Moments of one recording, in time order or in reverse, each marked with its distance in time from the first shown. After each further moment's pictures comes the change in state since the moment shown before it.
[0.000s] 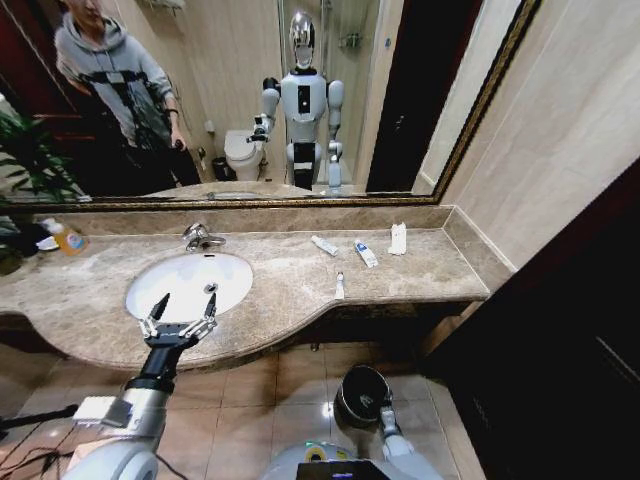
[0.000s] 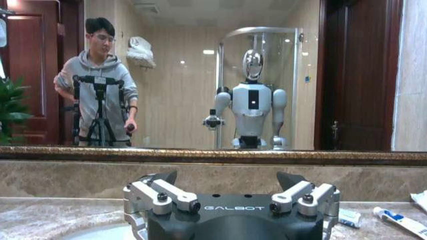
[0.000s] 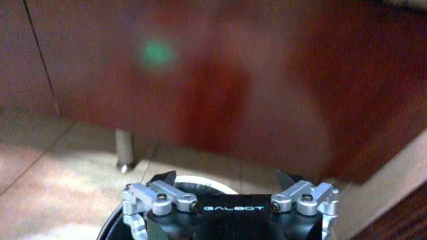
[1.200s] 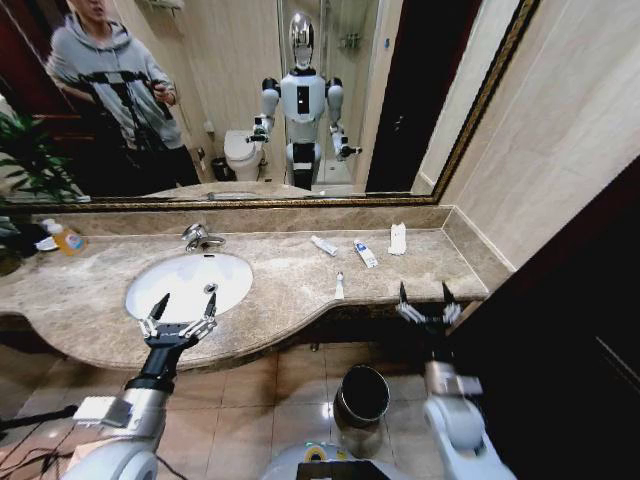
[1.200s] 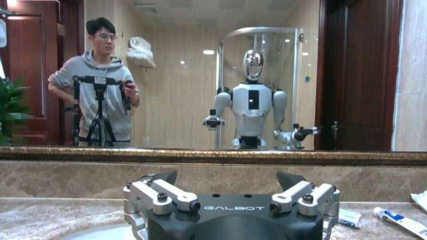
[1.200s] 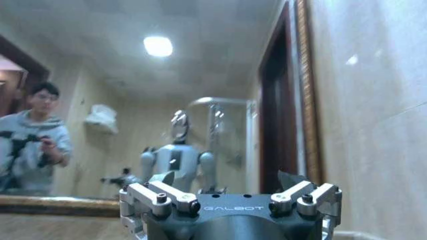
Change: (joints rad) left arm 0.000 0.000 0.000 0.000 0.000 0.000 0.000; right arm -0.367 -0.160 -0.048 1.458 0.393 -0.187 -0.013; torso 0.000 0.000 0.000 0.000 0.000
